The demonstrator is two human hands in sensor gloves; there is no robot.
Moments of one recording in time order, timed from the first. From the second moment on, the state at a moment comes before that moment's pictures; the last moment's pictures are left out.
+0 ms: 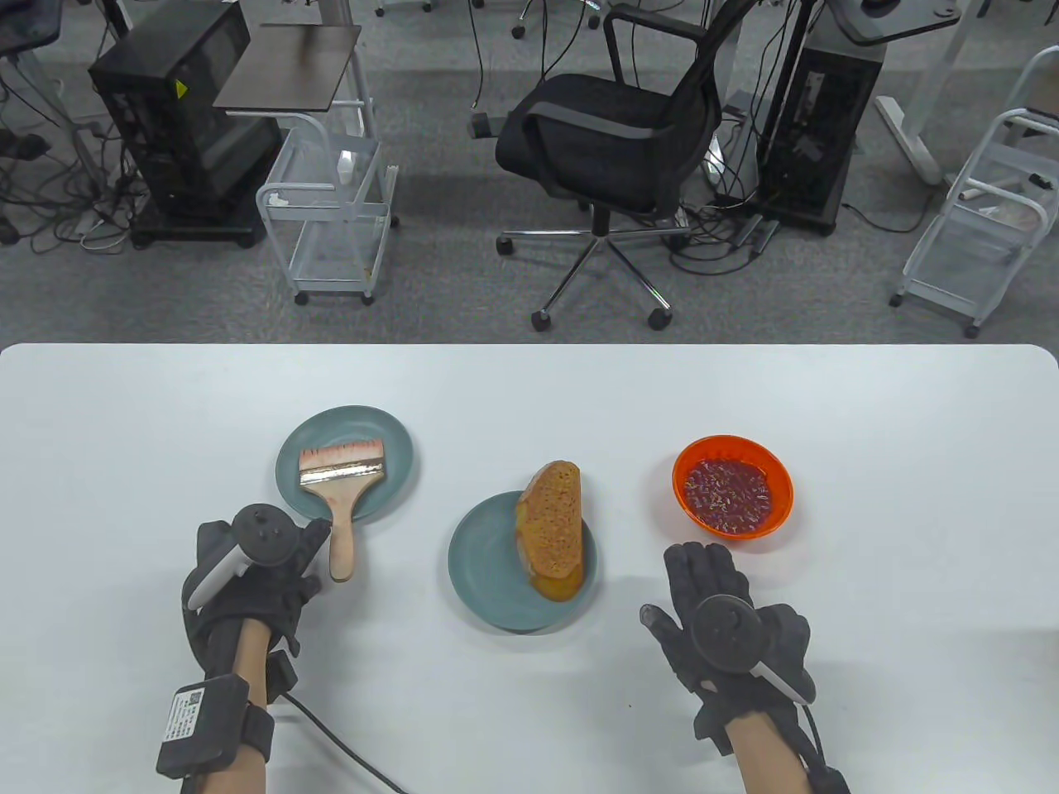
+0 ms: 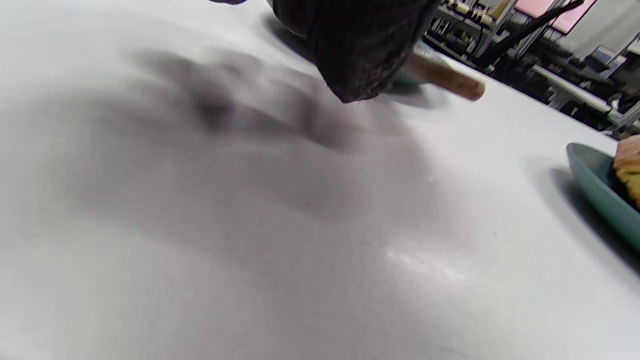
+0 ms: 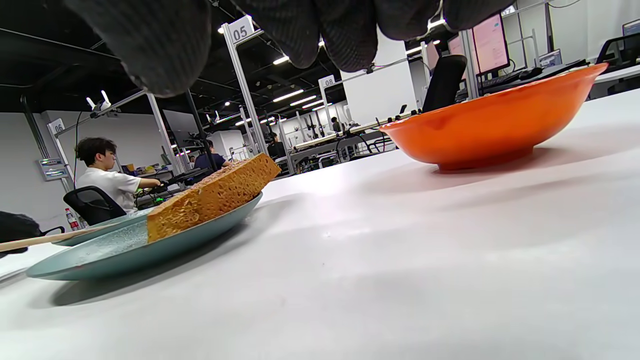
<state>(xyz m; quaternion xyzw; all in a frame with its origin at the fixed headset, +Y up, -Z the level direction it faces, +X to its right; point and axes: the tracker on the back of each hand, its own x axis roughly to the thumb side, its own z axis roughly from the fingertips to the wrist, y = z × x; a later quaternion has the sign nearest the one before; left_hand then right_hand) -0.330 -0.762 -0.350 -0.21 0.02 0.20 0.96 0.184 -0.745 -0.285 0.12 -0.04 0.98 0.17</state>
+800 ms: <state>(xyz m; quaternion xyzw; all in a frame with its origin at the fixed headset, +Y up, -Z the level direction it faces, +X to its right) -0.181 -0.757 -0.278 -0.10 -0.08 0.14 0.98 0.188 -0.750 -0.284 0.10 -0.06 0.98 0.15</state>
